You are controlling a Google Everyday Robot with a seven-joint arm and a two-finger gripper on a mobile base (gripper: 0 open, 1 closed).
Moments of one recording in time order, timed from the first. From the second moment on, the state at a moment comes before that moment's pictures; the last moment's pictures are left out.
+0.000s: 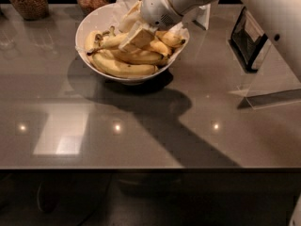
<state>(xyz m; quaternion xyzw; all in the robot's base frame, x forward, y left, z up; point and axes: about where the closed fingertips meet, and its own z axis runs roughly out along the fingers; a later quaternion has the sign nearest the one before) 0.622 0.058 0.961 -0.71 0.56 0.17 0.39</state>
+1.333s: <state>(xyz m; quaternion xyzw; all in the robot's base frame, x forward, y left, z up) 0.610 0.054 0.988 -0.75 0.55 0.10 0.35</state>
